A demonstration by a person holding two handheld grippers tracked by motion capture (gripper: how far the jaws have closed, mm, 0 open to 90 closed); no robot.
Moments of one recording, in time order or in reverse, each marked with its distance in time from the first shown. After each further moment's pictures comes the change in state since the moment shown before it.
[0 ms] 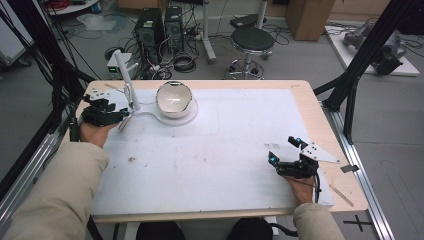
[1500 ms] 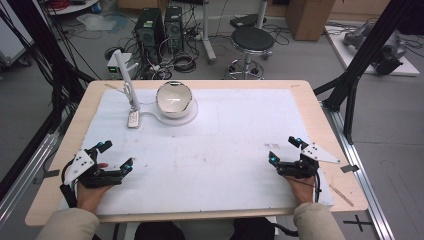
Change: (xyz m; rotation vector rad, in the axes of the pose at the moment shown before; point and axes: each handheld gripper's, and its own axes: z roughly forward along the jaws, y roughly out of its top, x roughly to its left) left arm -0.049 -0.137 -0.075 -0.538 -0.289 0.068; right arm 0.000 0.000 -0.001 -0.003 0.004 0.014
